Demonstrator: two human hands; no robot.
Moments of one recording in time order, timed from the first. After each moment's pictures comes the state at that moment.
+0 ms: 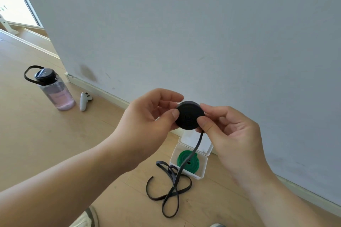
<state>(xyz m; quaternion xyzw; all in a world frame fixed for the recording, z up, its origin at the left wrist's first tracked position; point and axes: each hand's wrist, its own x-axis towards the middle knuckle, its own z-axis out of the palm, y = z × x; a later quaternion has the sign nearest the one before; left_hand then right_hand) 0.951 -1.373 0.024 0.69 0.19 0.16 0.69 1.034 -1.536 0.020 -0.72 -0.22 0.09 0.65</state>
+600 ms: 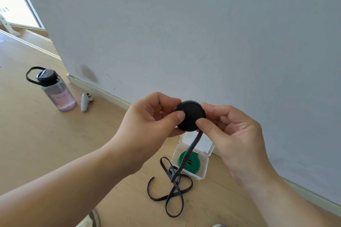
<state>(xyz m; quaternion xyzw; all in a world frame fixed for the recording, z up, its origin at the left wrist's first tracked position) 0.950 -1.379 0.028 0.59 0.21 0.15 0.76 1.034 -1.536 0.023 -0.70 -0.21 0.11 0.67</state>
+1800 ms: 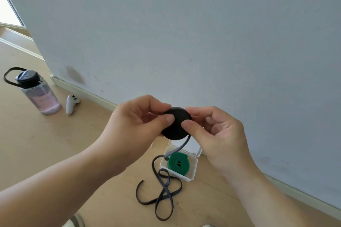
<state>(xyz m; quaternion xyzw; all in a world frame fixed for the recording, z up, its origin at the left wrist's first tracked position) 0.953 -1.376 0.024 0.67 0.21 0.15 0.69 1.039 -1.538 0.025 -0.73 -0.21 0.13 0.64</state>
